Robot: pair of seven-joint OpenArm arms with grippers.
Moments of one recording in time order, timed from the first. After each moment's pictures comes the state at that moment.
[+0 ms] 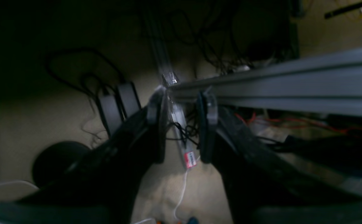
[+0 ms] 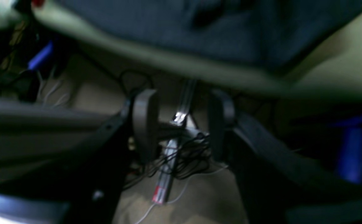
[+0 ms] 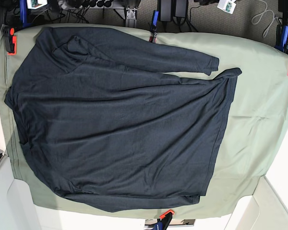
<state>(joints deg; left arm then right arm) 51.3 -15.5 -13.0 89.6 -16.4 -37.9 8.8 -63.7 10.0 18.5 116.9 19.3 26.9 -17.4</state>
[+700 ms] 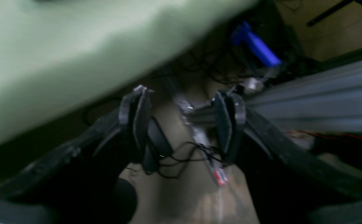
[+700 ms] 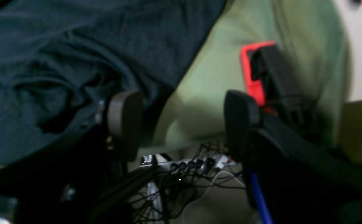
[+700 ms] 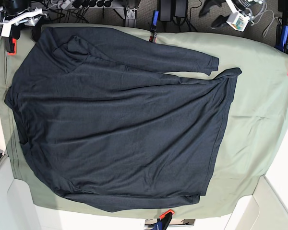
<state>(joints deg) 53.1 -21.8 -18.2 104.7 -20.4 -37.9 11.7 -47.2 8.2 27.7 107.7 28.1 14.8 -25.3</state>
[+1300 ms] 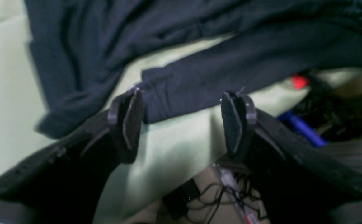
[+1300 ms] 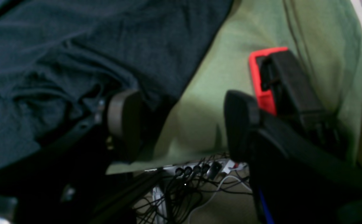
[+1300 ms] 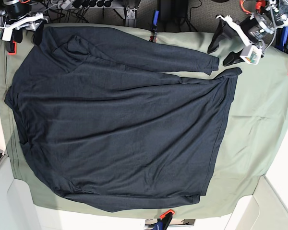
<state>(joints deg) 38.9 -25.0 -17.2 102.0 -23.4 -37.9 14.5 -44.3 8.1 27.7 105.9 28.4 15.6 -25.5</state>
